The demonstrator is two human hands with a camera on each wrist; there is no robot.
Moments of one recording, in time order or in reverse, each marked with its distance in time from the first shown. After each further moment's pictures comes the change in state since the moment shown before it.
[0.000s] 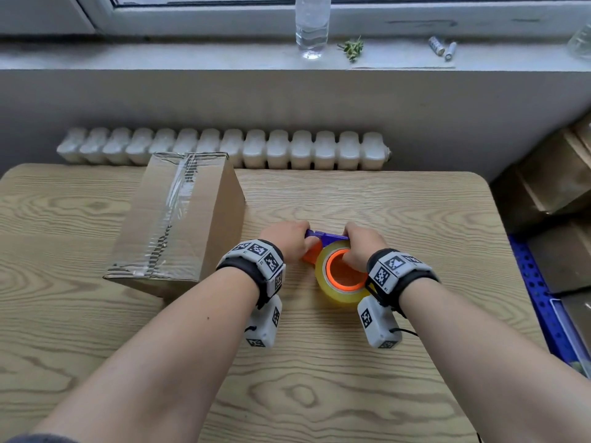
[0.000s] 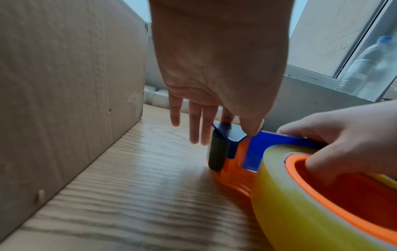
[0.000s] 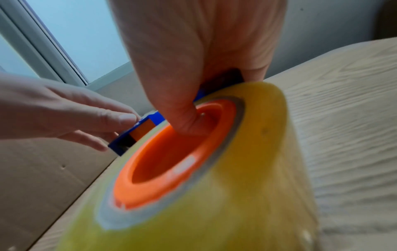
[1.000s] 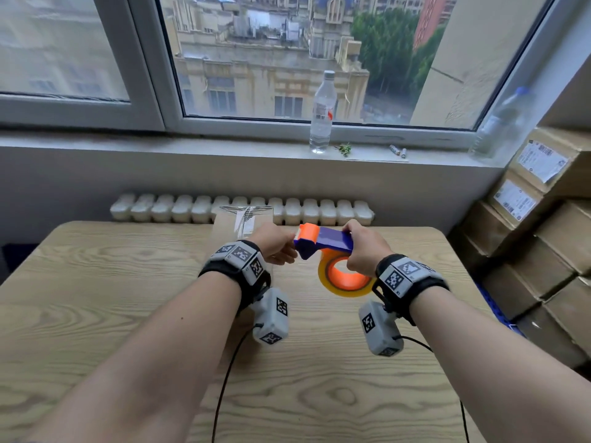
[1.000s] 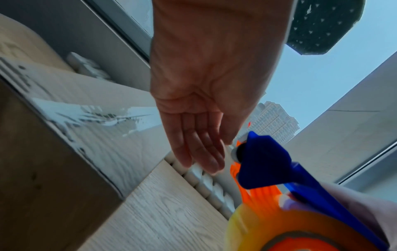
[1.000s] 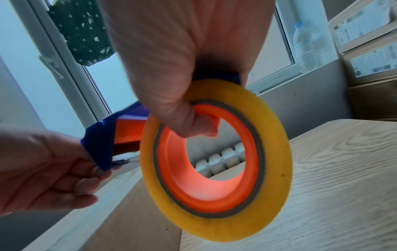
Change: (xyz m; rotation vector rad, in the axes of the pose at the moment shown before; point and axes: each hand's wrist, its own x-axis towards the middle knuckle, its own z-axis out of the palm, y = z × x) left_hand -0.138 -0.068 -0.095 -0.979 0.080 -0.136; right_hand -0.149 -0.109 -0.055 0.067 0.362 -0.114
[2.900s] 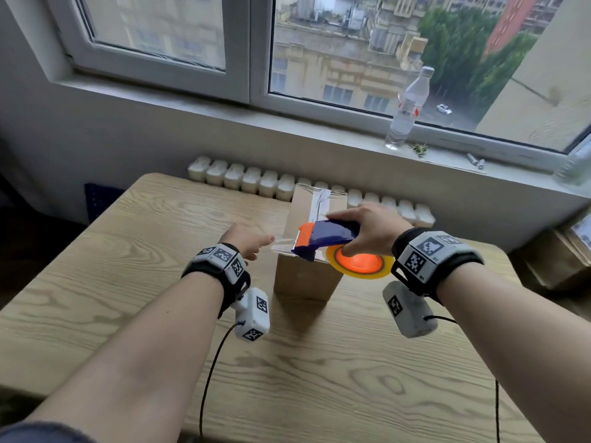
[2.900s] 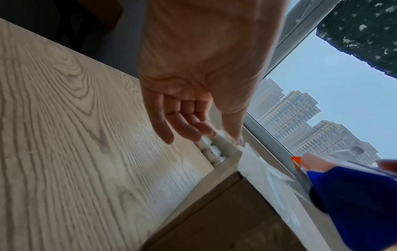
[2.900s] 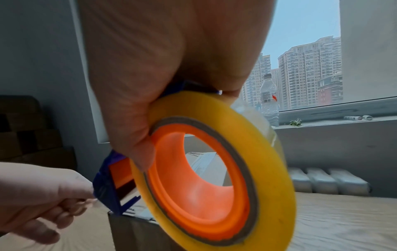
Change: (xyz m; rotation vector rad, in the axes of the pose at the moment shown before) left_hand -0.049 -0.136 -0.128 -0.126 0.311 -0.182; right_hand -0.022 -0.140 0.013 -0.308 -0.121 -0.429
